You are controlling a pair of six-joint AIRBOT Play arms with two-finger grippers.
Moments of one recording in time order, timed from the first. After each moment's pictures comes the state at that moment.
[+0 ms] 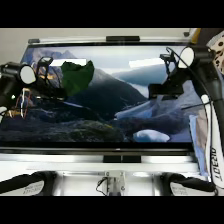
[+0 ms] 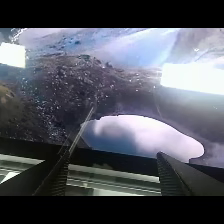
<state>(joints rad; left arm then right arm) -0.24 -1.33 1.41 1.60 -1.35 -1.66 0.19 -1.44 1.63 -1.47 1.64 1.67</state>
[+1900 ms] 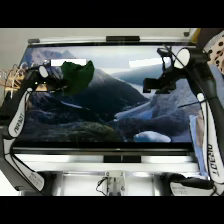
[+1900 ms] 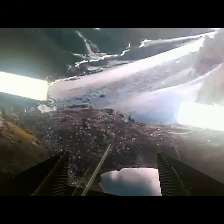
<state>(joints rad) -0.01 -1.93 1.74 1.41 -1.02 -1.77 0.20 -1.48 1.63 -1.40 1.46 1.66</state>
